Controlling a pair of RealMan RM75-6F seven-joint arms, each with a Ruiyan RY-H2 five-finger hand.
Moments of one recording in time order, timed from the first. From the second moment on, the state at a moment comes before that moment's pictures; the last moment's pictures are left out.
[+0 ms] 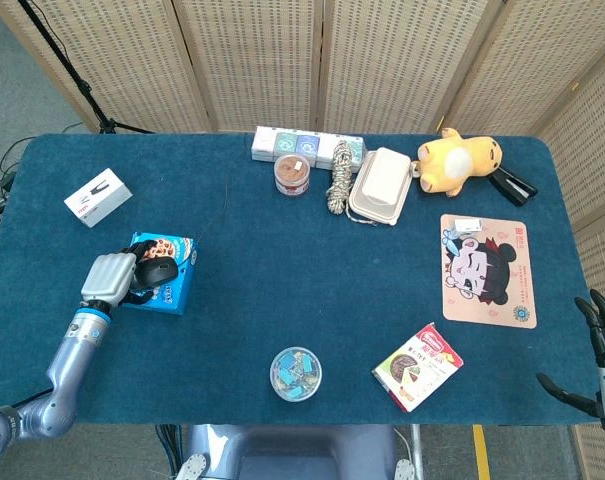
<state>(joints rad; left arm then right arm) -0.57 -1.38 -0.19 -1.51 0.93 0.97 0.29 -0.06 -0.97 0.05 -1.82 -1.60 1.67 0.11</state>
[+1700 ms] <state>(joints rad) -0.76 -1.47 -0.30 -1.71 0.88 1.04 0.46 -0.05 -0.96 0.05 -1.81 -1.60 1.64 0.14</state>
